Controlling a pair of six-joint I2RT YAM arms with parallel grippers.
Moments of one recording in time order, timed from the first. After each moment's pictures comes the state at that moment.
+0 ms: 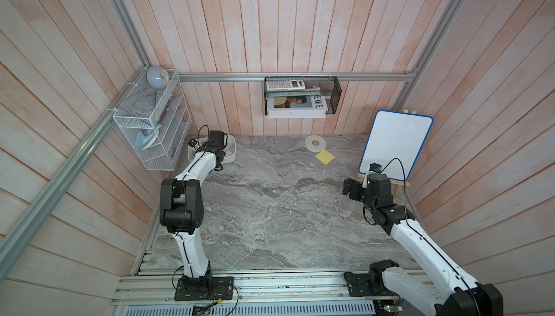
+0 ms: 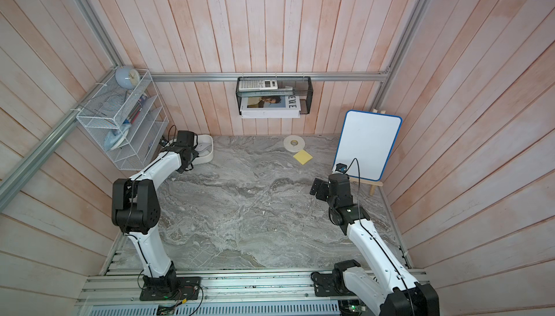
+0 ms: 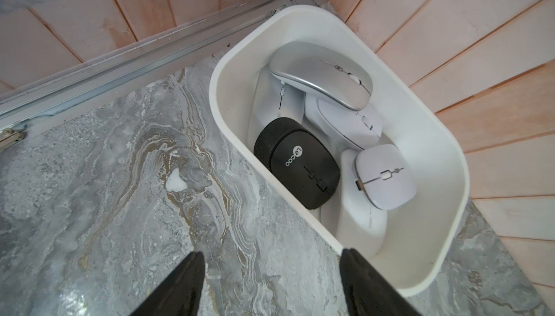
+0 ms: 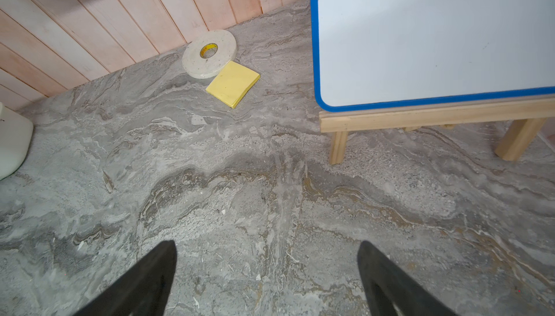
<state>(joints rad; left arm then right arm) -0.05 1.96 1.55 -0.55 -0.43 -0.94 0.23 0.98 0.66 -0.29 0.16 0.43</state>
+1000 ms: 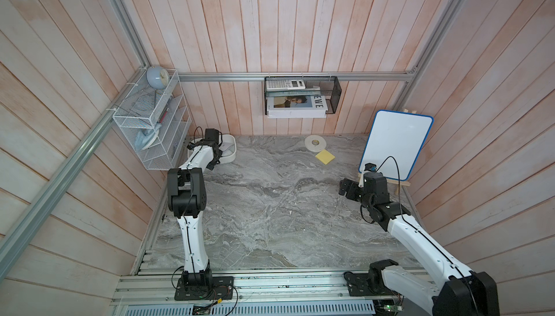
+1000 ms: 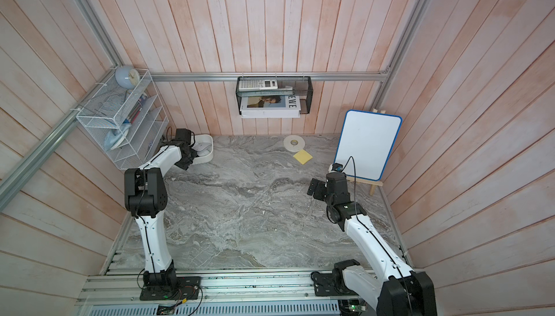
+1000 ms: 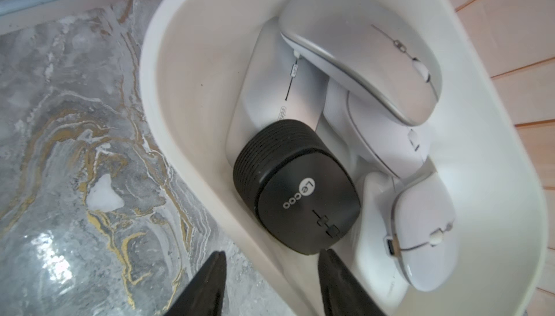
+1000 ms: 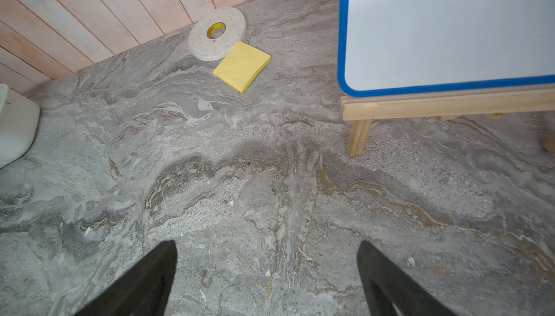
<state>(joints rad) 0.02 2.20 1.79 -0.65 -0.27 -1.04 0.23 1.04 0.66 -0.26 0.11 0.44</state>
